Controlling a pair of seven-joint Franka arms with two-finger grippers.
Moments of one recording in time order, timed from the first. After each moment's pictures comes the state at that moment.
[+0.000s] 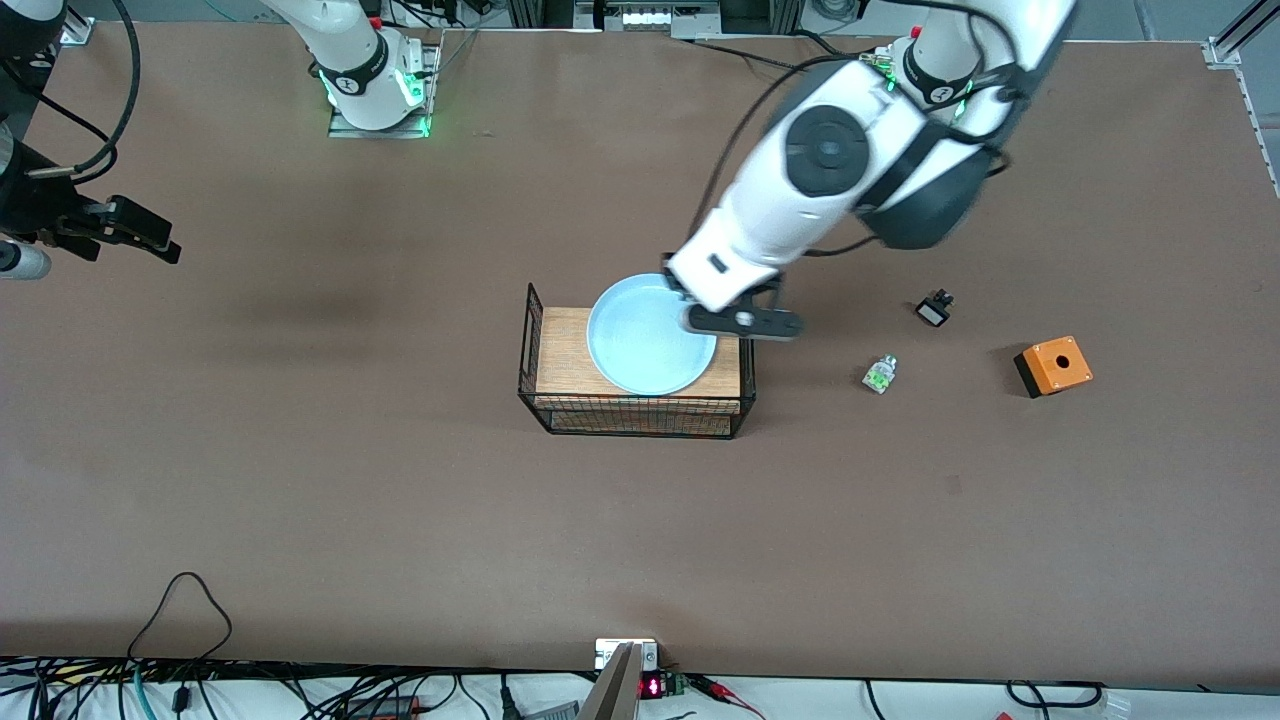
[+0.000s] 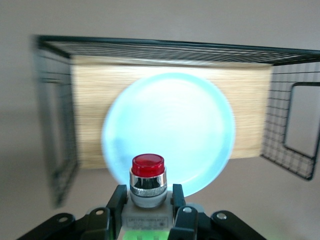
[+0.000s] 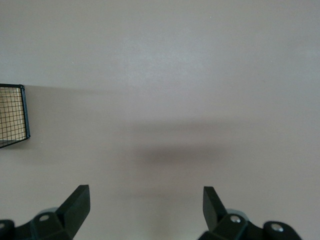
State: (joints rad) left arm -0.26 0.50 -0.49 -1.40 0.00 1.93 -0.70; right arm 0.13 -0.03 -0.18 -1.72 0.02 1.68 -0.01
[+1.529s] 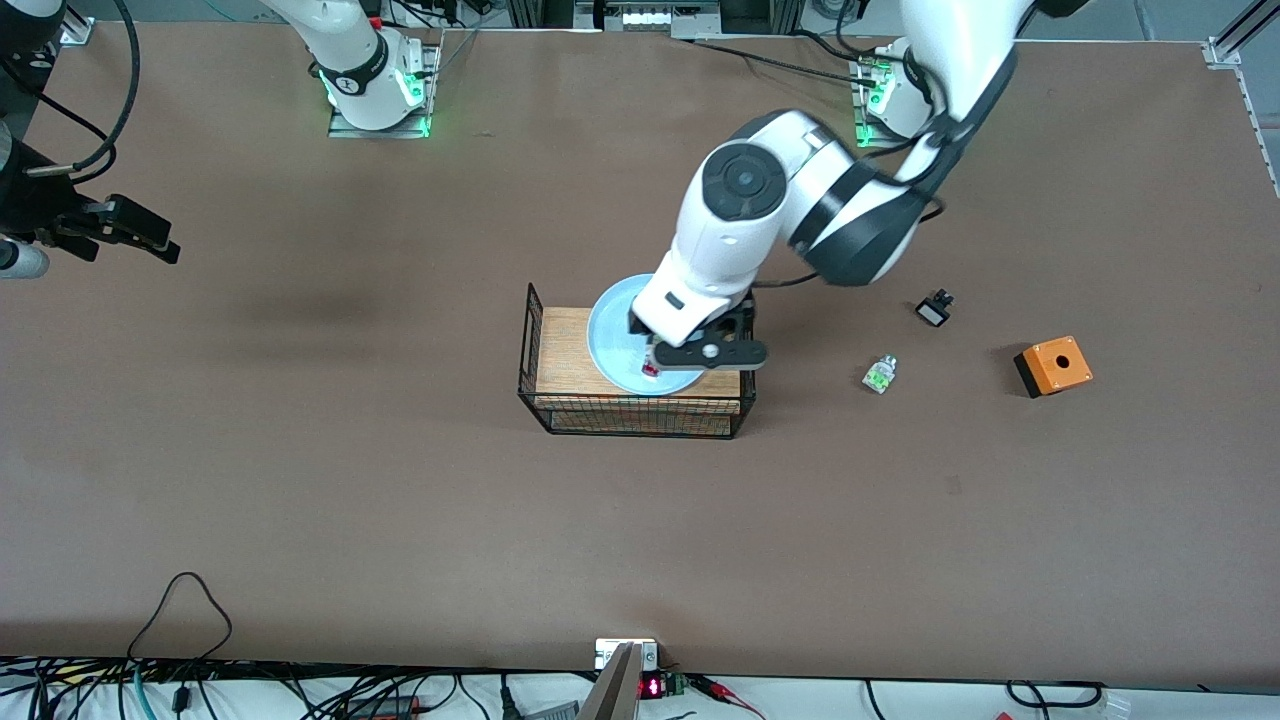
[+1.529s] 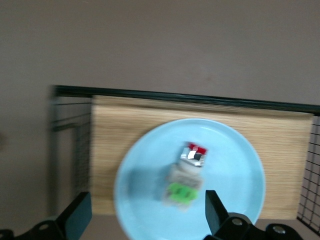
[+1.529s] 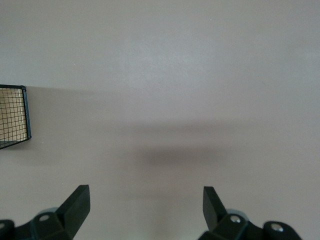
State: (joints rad) left arm -0.27 0.56 -0.47 -1.32 0.20 1.86 -0.84; right arm 0.13 -0.03 -0.18 -1.72 0.02 1.68 -0.01
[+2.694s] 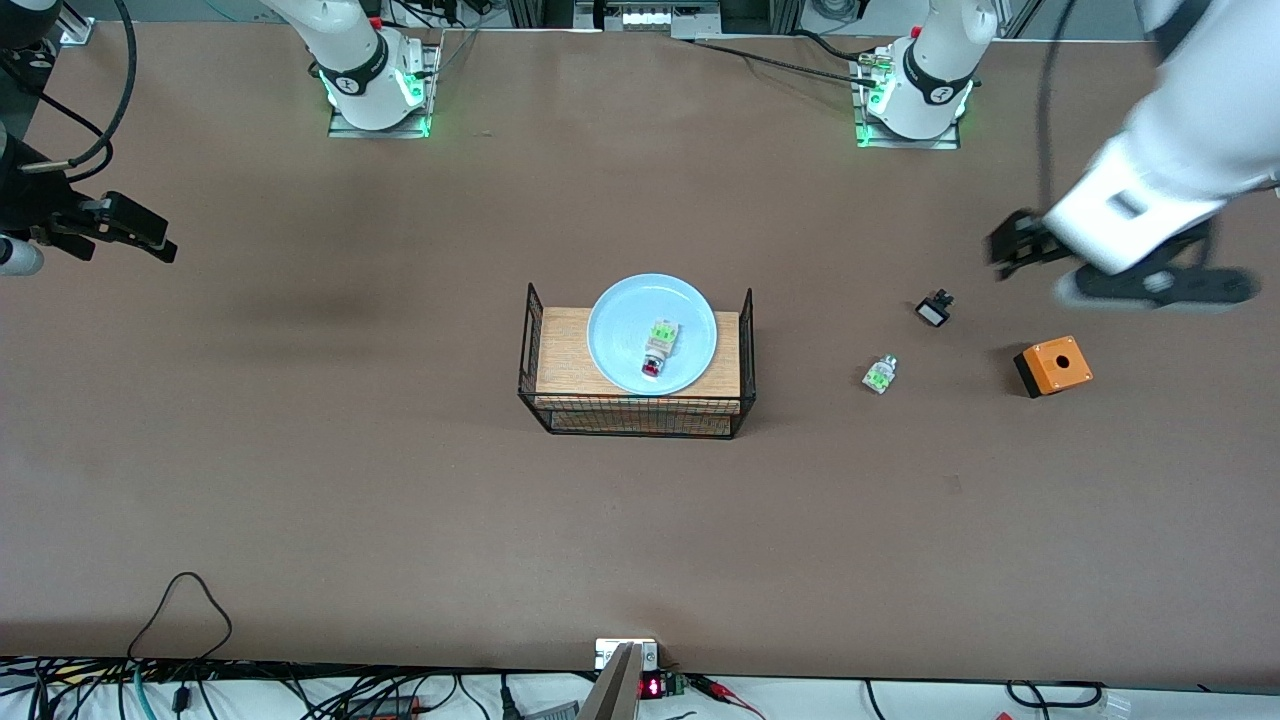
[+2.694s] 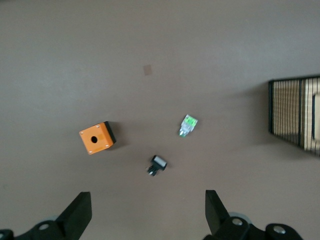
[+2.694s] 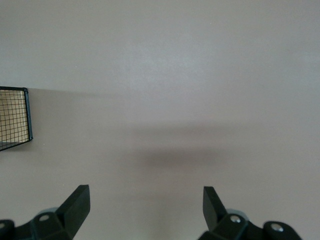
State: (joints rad) left arm 0.00 0.13 -0.18 -1.36 0.11 1.43 -0.05; right arm 0.13 -0.03 -0.18 -1.71 0.02 1.68 -0.01
